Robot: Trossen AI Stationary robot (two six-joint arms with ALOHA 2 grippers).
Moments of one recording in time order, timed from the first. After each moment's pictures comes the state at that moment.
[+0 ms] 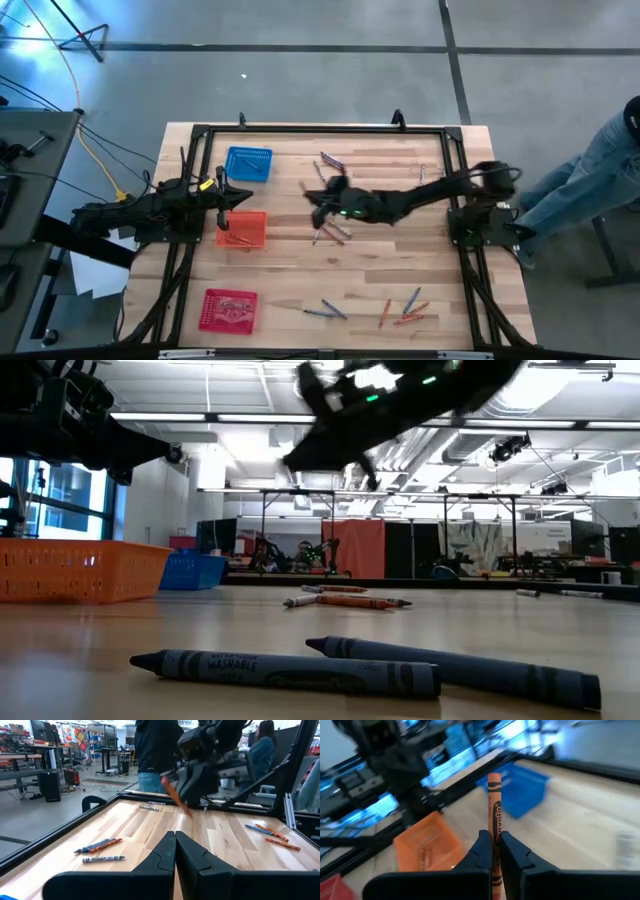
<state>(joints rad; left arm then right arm) 0.12 0.01 0.02 0.01 -0.06 -0.06 0.07 1.80 1.04 0.44 0.44 0.53</state>
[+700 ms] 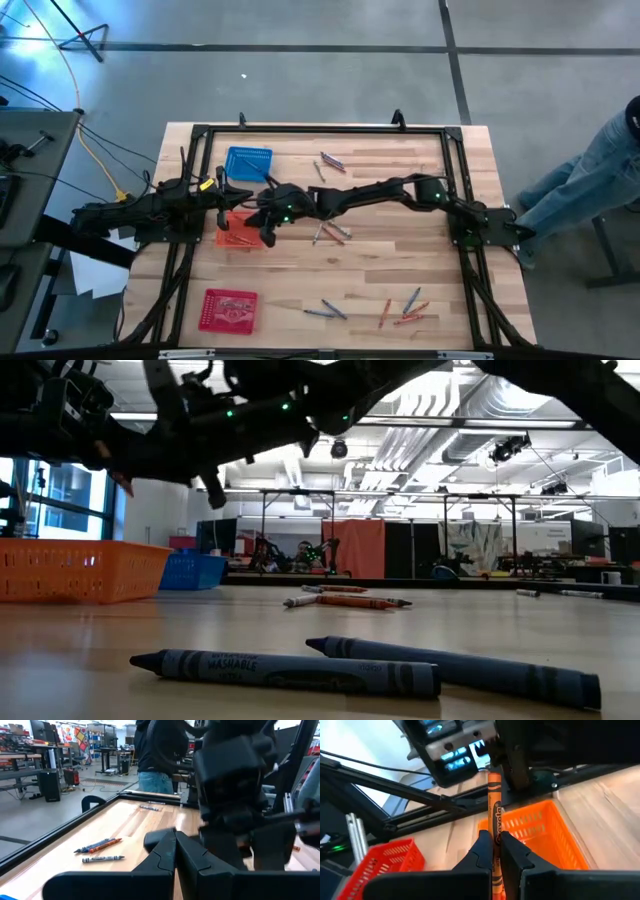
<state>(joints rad) 0.12 0.01 0.02 0.01 -0.06 -0.06 0.02 2.38 1.89 0.19 -0.16 0.36</state>
